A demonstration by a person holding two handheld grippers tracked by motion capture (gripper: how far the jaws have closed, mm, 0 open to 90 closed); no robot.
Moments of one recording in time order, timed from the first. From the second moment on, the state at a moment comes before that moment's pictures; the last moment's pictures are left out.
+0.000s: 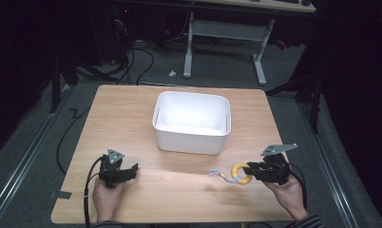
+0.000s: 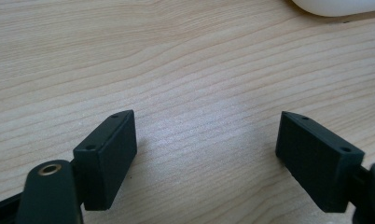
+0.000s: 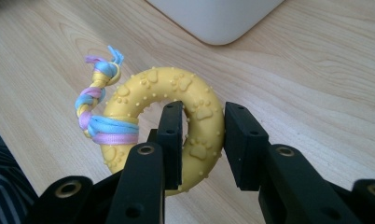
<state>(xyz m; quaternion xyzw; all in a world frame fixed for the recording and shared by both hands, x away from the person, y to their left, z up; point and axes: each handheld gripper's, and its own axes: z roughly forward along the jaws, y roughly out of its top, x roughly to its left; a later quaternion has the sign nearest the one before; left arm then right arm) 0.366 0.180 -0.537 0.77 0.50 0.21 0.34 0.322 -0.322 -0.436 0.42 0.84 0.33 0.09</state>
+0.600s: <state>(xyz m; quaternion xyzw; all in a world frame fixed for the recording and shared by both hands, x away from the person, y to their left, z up) 0.366 0.180 -0.537 0.77 0.50 0.21 0.34 0.324 -0.330 -0.406 0.41 0.84 0.35 0.09</state>
